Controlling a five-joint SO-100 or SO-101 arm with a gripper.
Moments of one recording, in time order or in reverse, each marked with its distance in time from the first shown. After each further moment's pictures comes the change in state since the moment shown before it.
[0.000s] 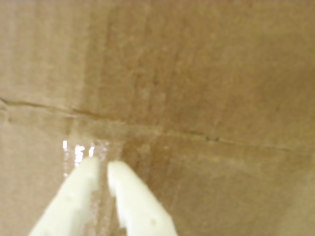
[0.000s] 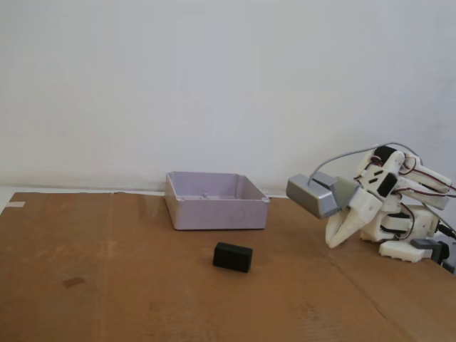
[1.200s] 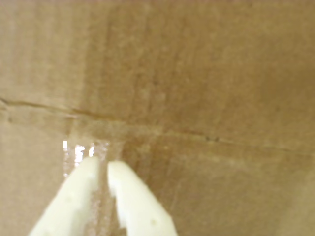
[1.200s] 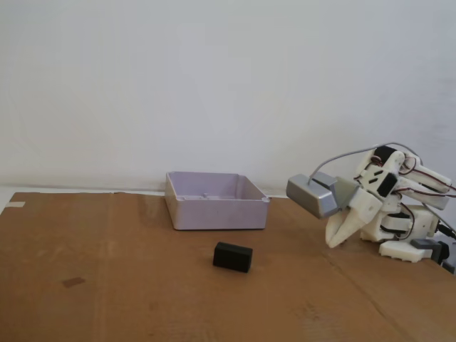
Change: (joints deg) arm 0.0 0.0 0.0 0.0 0.0
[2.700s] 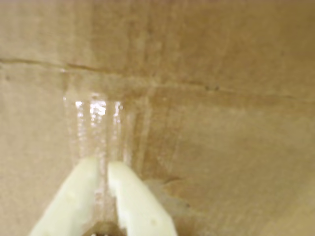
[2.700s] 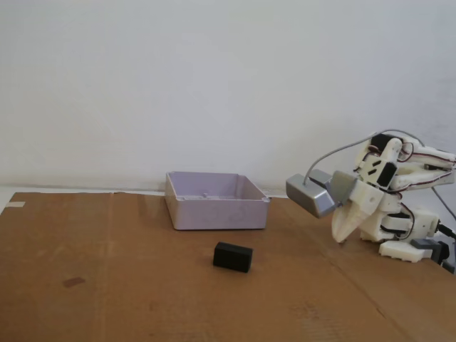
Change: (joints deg) arm -0.1 -25.8 -14.7 -2.5 4.4
